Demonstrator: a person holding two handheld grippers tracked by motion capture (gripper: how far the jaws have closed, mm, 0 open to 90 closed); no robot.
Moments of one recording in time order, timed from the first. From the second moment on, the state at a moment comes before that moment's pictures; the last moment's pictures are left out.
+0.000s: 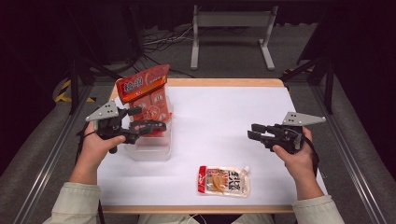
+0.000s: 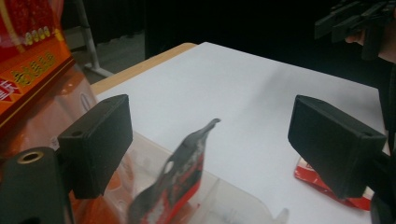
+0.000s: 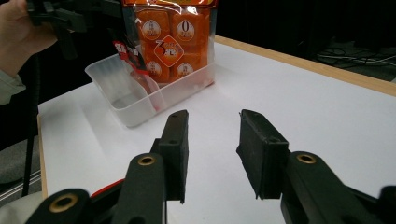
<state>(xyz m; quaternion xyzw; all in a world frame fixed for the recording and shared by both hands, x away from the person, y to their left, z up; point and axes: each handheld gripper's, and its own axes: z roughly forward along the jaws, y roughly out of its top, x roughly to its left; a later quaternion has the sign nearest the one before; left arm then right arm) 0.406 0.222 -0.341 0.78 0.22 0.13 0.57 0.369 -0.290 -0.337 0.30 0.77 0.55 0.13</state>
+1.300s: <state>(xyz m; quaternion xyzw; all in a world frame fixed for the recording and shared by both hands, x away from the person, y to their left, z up) 0.352 0.200 -0.326 0.80 0.22 0.11 0.54 0.340 -0.271 -0.380 0.31 0.83 0.46 0.08</state>
